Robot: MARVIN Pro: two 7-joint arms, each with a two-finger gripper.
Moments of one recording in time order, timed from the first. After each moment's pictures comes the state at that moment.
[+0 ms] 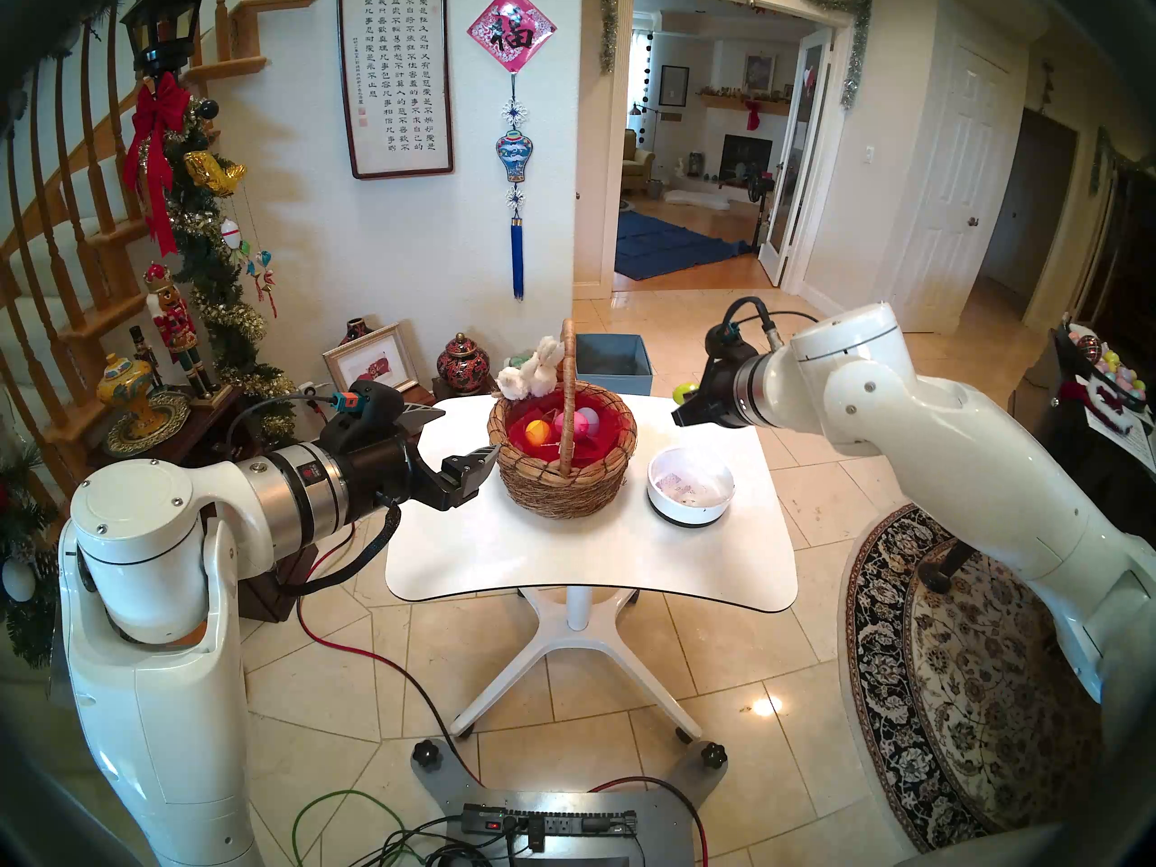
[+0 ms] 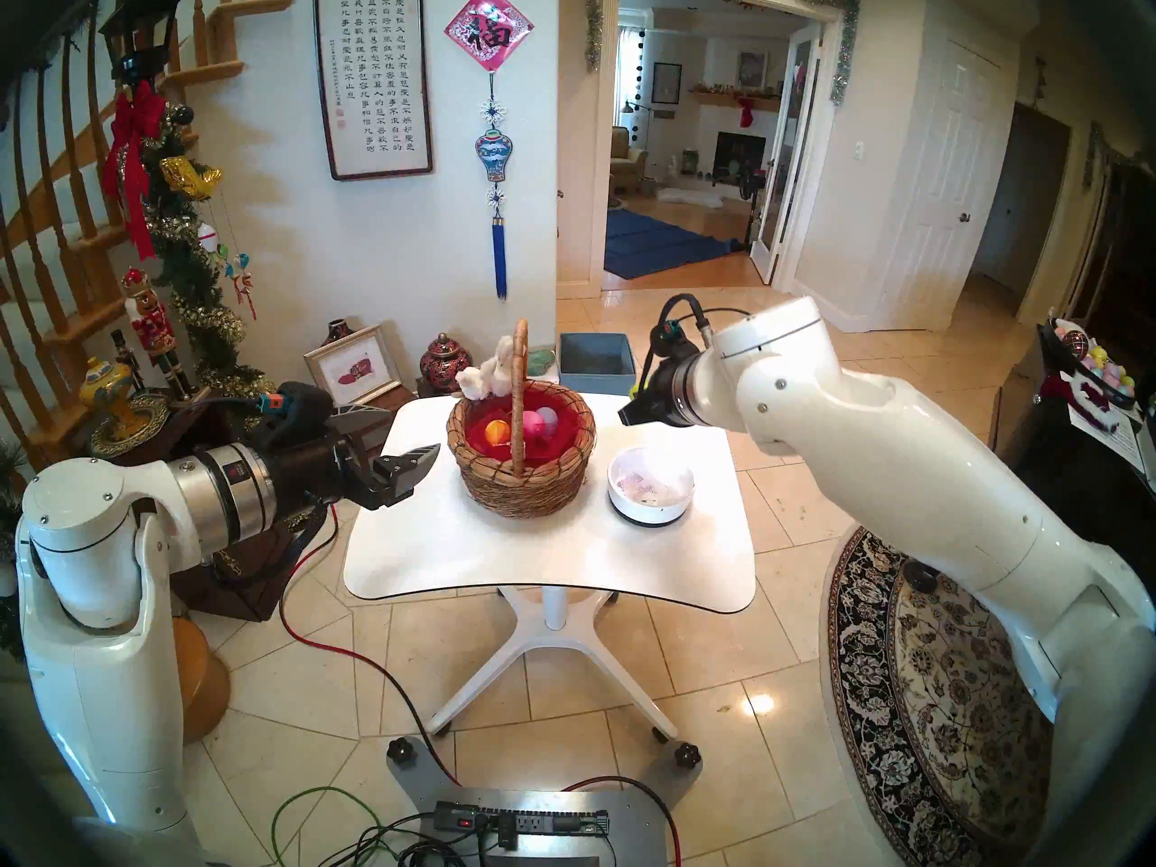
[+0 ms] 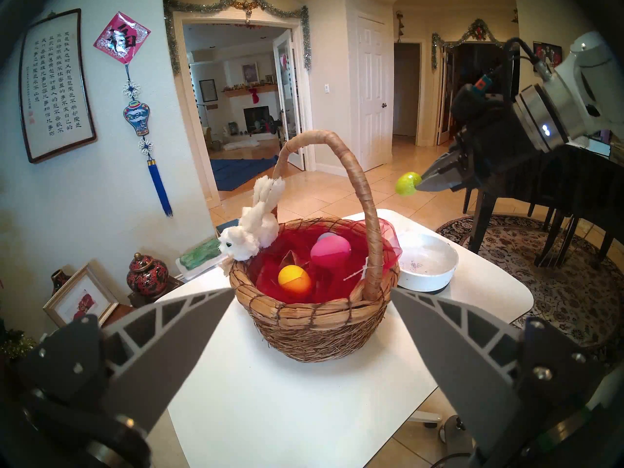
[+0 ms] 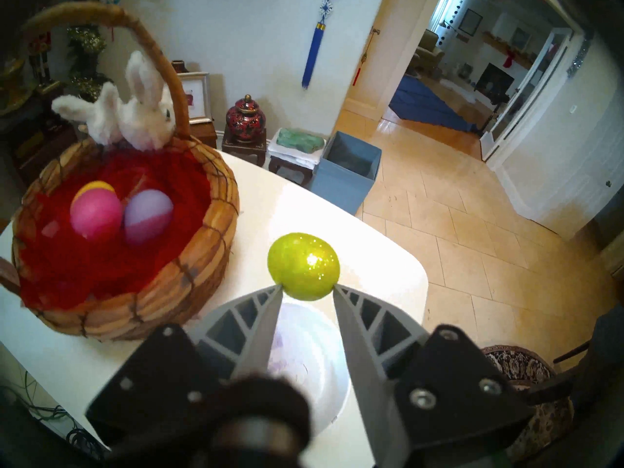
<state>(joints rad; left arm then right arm) 1.78 -1.45 -1.91 -2.42 0.17 0.79 -1.03 -0.79 -0.72 0.76 -1.99 1.41 0.96 -0.74</state>
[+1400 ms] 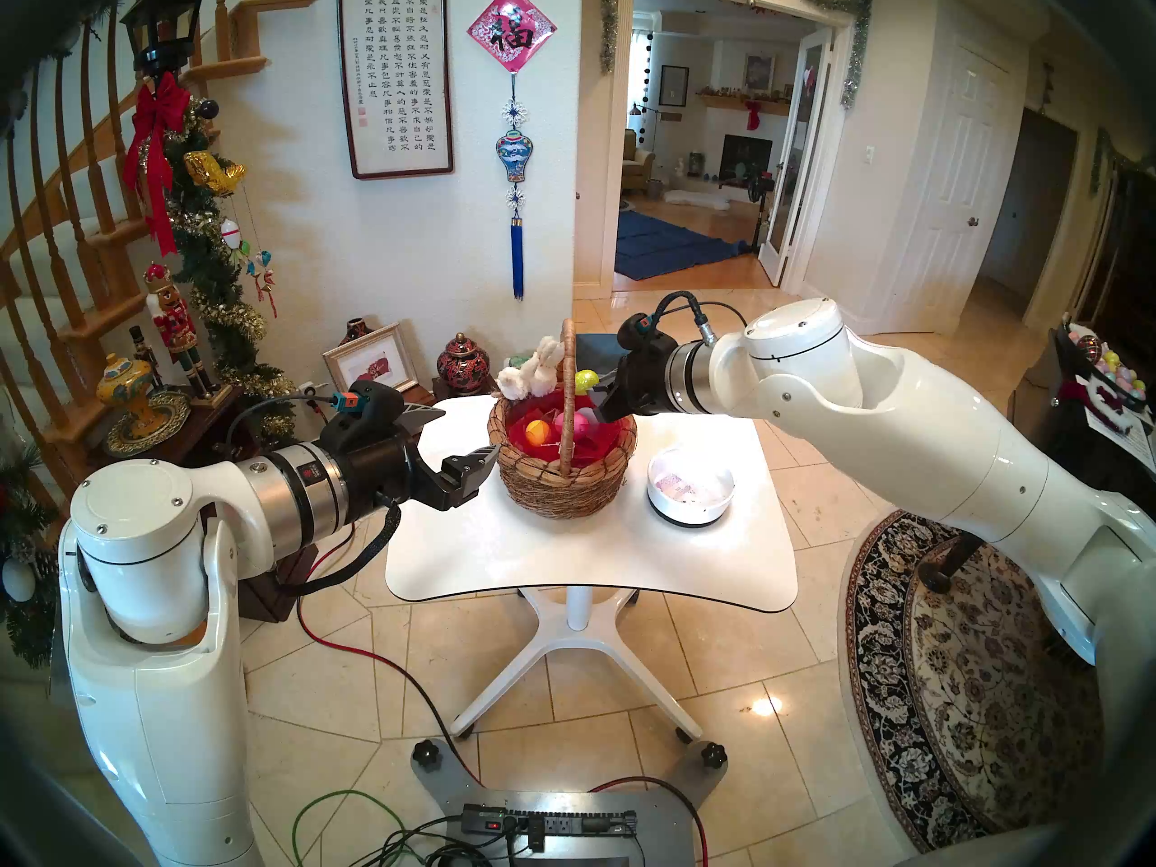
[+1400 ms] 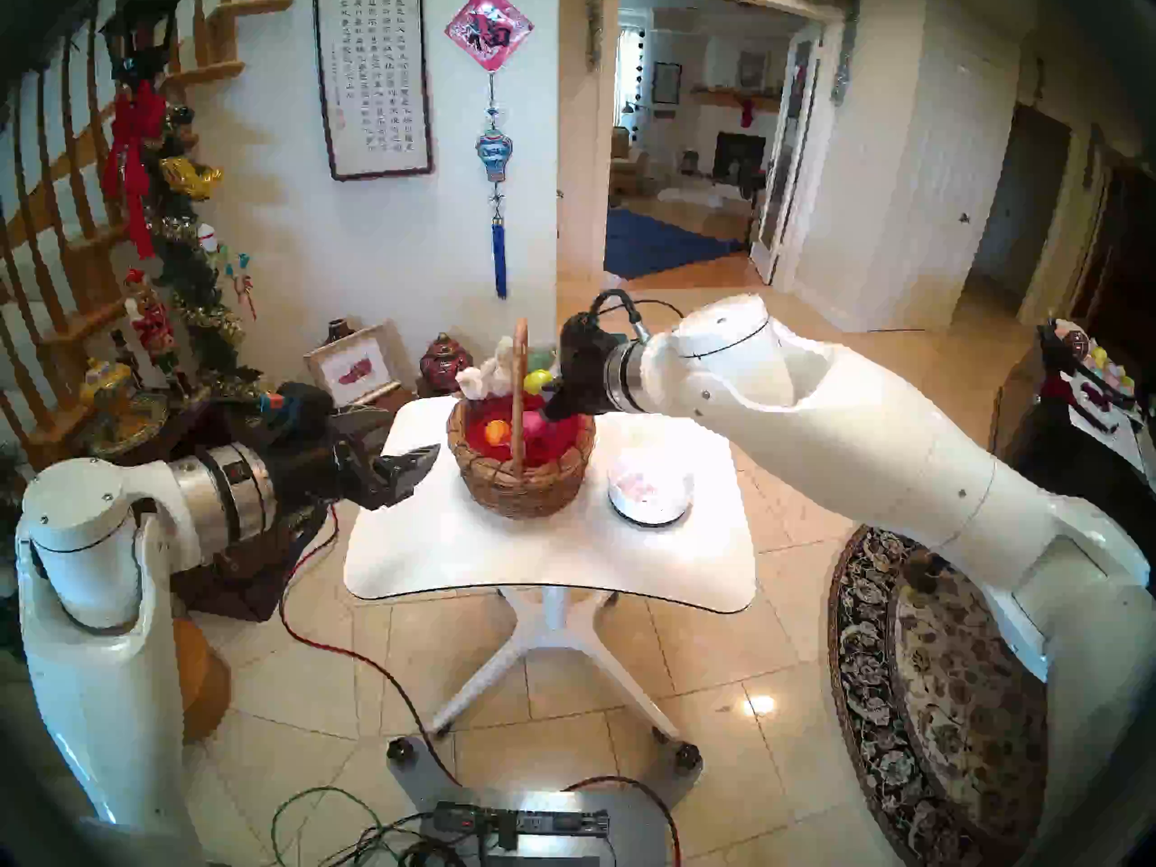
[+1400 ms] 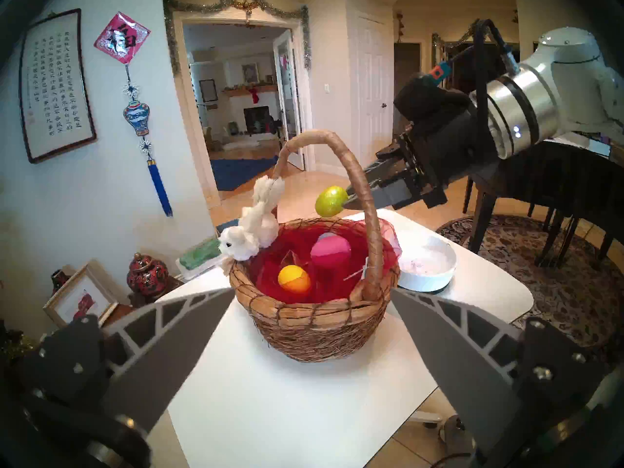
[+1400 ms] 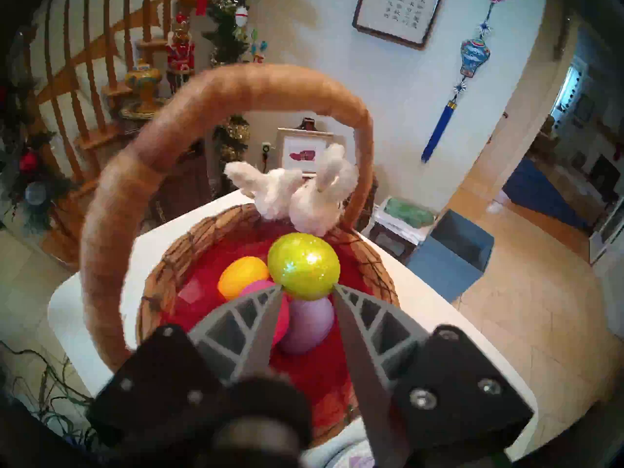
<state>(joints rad) 1.78 -1.45 -1.91 -2.42 0.17 0.79 -1.03 -0.61 -0.76 0.53 -1.81 1.06 0.70 -0.07</state>
